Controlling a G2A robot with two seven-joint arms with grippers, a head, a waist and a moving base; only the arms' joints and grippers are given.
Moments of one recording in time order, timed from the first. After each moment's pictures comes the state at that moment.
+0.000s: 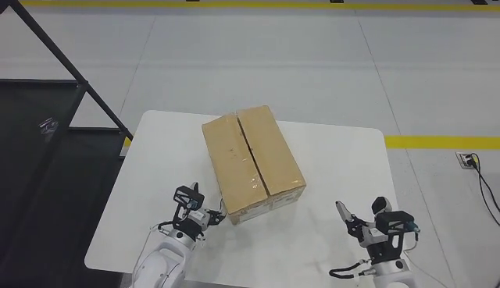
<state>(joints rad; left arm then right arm) 1.33 -1.24 -1.26 -1.60 1.36 -0.13 0.02 -1.66 -1.23 1.50 -1.93 -1.14 0.01 -0.11</state>
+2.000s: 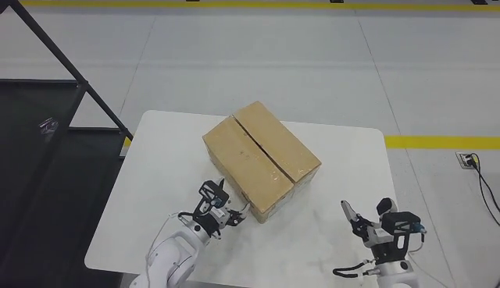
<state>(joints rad) 1.24 -1.25 -1.19 -1.56 1.41 -0.30 0.00 -1.67 -1.25 1.53 -1.93 -1.13 0.01 -0.10</state>
